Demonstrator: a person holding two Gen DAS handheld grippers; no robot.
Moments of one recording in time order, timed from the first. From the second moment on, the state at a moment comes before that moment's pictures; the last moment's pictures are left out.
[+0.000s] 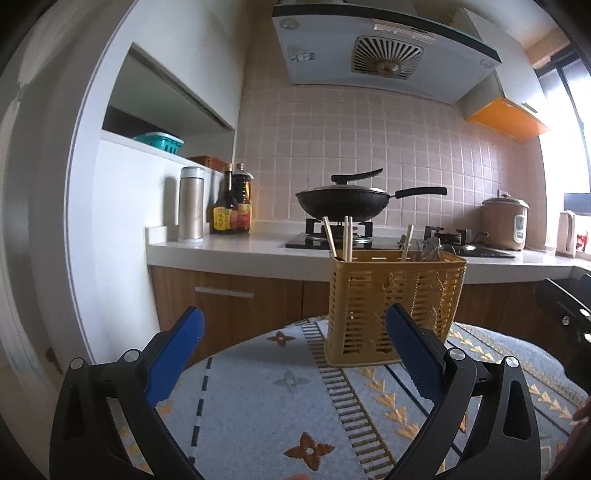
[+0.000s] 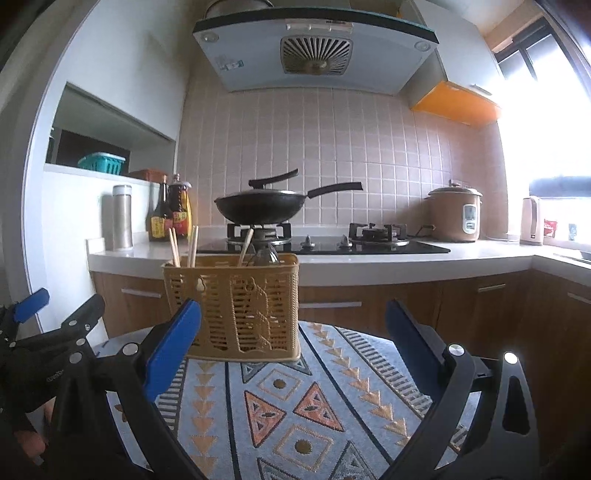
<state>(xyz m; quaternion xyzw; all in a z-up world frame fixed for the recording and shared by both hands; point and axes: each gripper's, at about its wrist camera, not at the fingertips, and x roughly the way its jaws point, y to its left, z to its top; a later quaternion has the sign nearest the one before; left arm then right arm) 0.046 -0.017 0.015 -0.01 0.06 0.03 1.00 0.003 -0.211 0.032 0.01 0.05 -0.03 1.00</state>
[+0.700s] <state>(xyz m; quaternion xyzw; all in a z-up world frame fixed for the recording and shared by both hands) 0.054 -0.026 0.009 0.00 0.08 0.01 1.00 0.008 -0.215 0.029 0.02 0.07 -0.05 1.00</state>
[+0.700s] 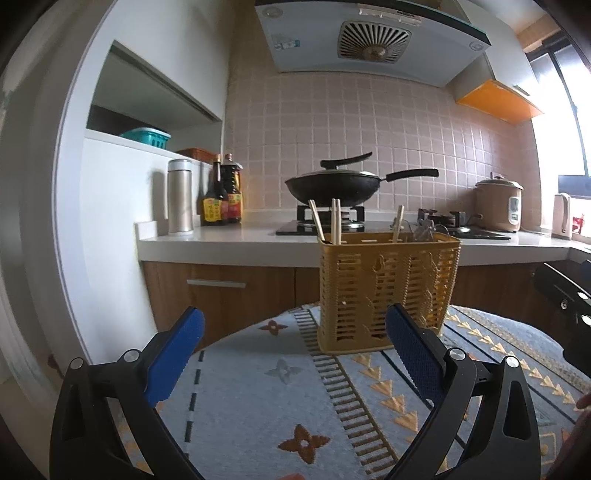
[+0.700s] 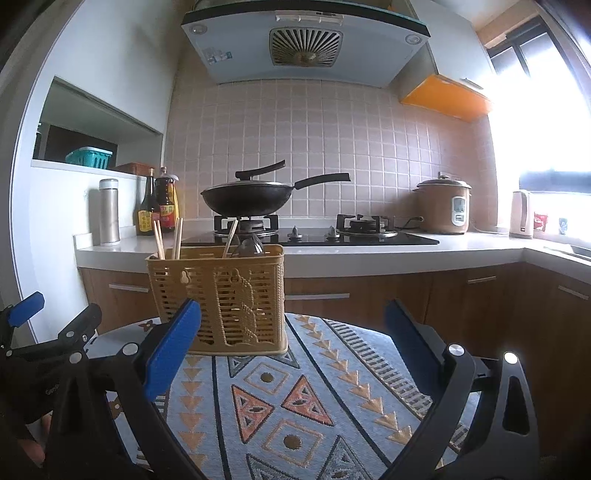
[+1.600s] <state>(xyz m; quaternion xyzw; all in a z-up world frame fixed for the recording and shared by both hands) 0.056 -0.036 0.004 0.01 0.10 -0.01 1.00 0.014 -0.217 0.025 0.02 0.08 -0.06 0.99</state>
